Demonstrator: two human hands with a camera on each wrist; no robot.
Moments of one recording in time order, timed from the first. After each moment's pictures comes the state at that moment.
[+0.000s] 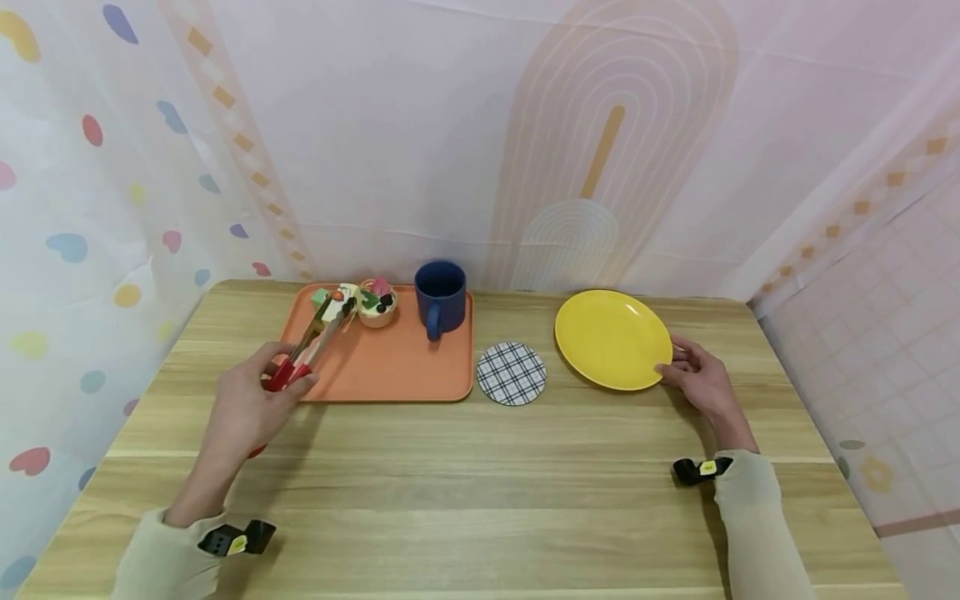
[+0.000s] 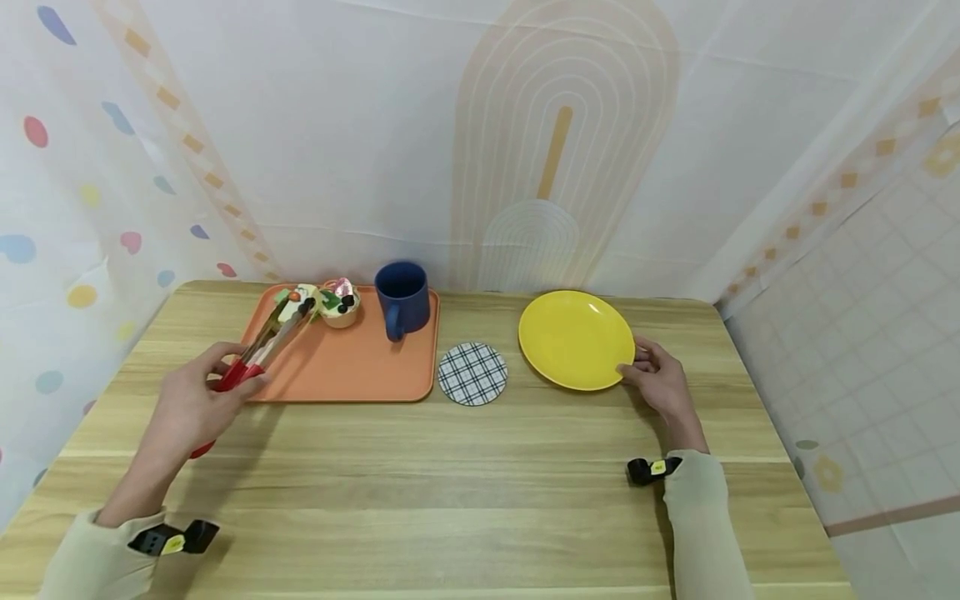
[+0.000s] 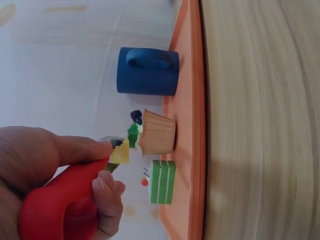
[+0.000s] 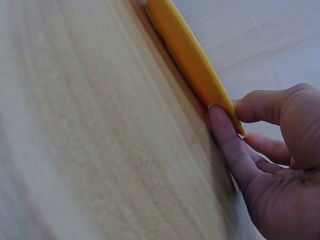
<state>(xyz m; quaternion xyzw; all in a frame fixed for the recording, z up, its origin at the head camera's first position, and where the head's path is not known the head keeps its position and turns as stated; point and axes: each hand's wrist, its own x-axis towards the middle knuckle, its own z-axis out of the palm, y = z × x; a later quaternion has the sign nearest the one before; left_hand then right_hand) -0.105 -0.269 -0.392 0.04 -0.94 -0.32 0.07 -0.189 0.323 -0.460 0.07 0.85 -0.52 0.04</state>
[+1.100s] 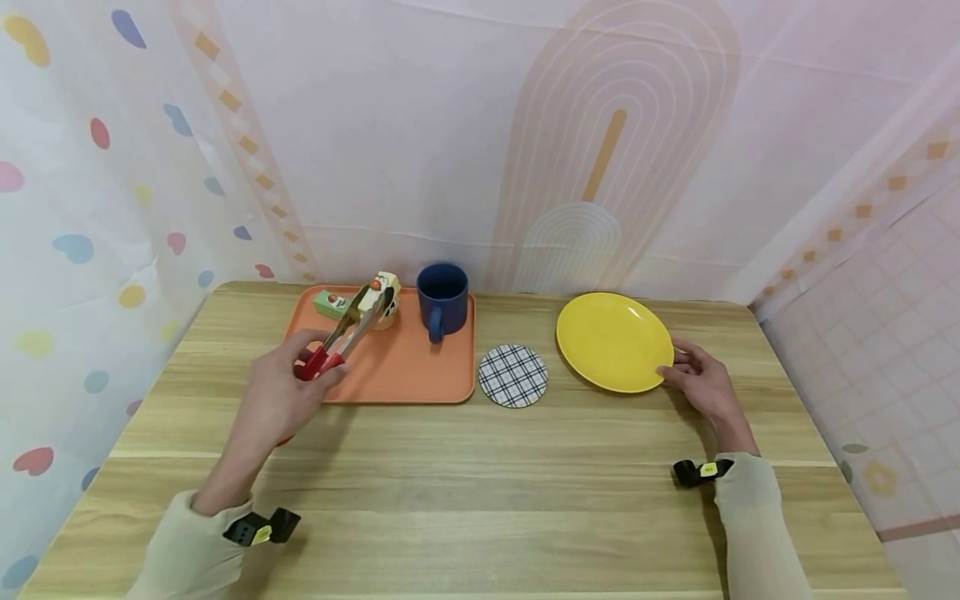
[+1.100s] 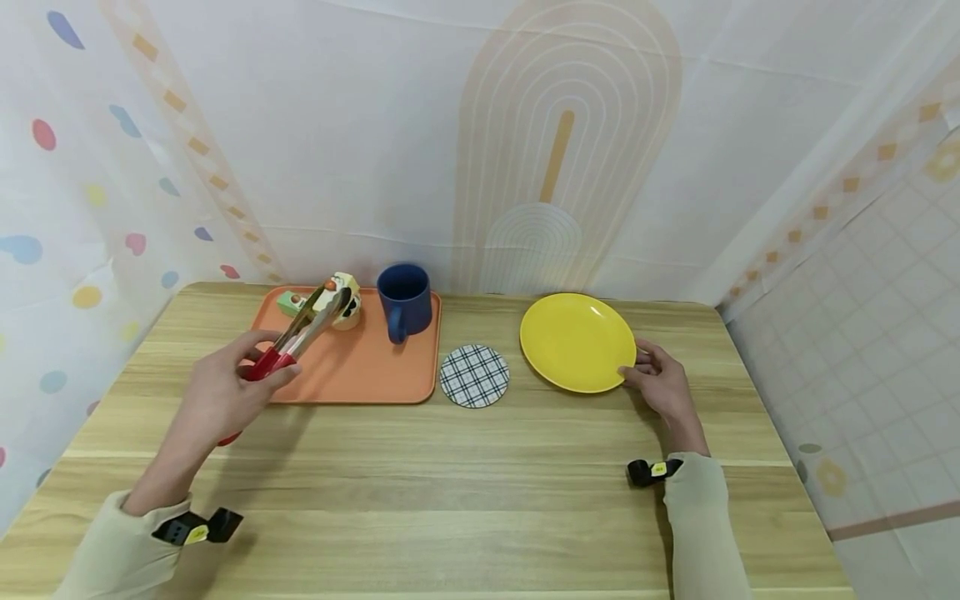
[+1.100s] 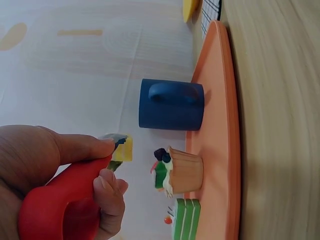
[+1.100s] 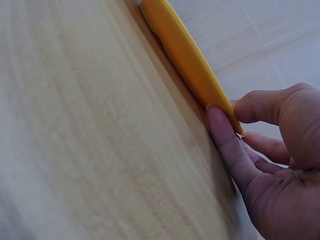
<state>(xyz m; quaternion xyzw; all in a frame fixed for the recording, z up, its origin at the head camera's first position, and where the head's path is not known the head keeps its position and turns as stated) -0.110 -0.237 -0.371 0.02 -0.94 -0.34 0.05 -0.188 0.322 -0.461 0.08 0.85 -0.52 0.04</state>
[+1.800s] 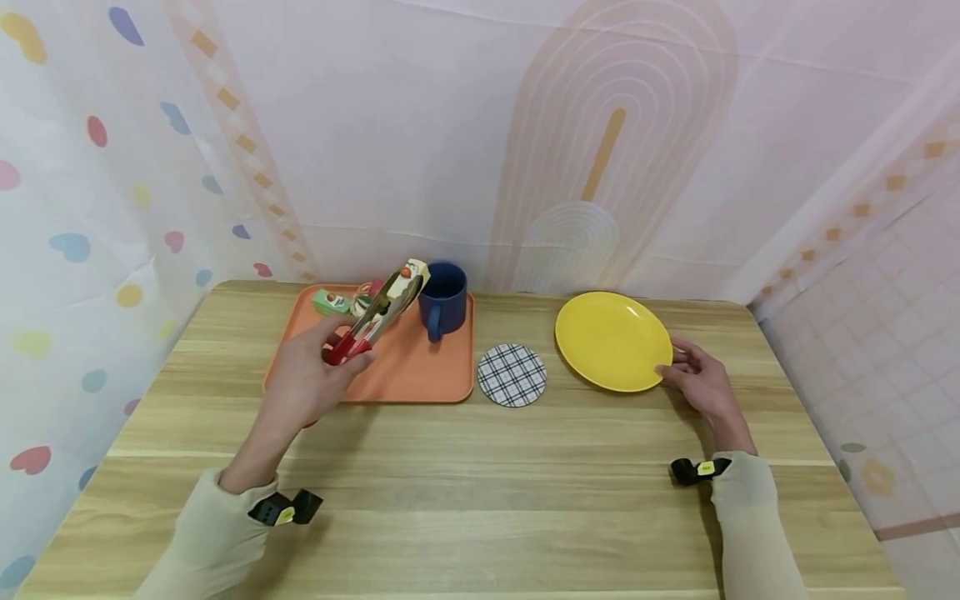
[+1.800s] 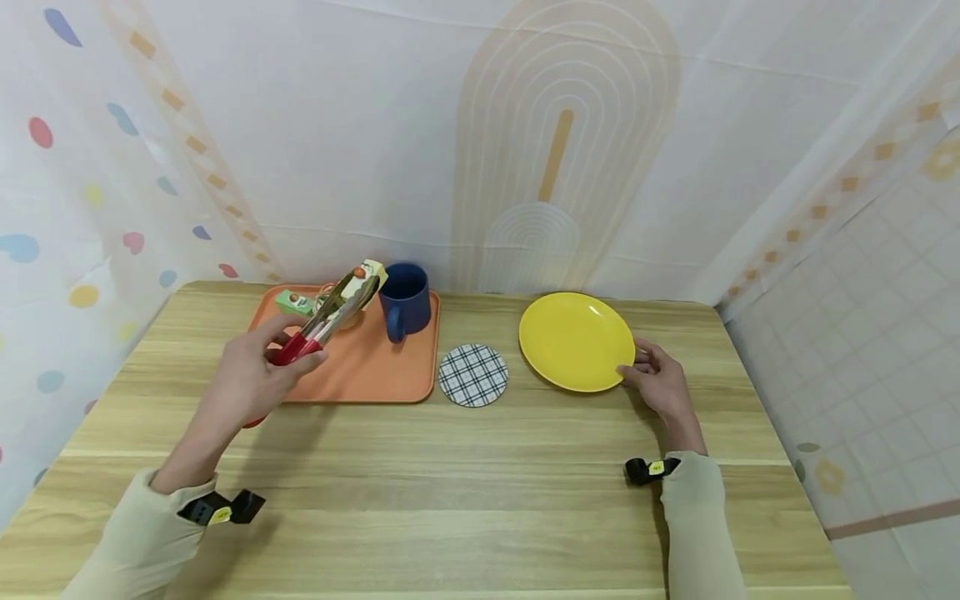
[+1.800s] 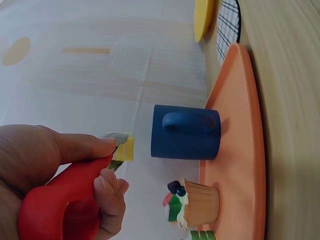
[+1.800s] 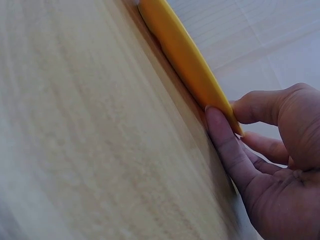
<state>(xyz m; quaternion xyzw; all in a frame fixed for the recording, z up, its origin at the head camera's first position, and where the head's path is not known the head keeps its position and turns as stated) -0.125 -0.209 -0.358 0.00 -0.94 -0.33 0.05 -0.189 0.321 -0.461 0.08 0.85 -0.52 0.04</state>
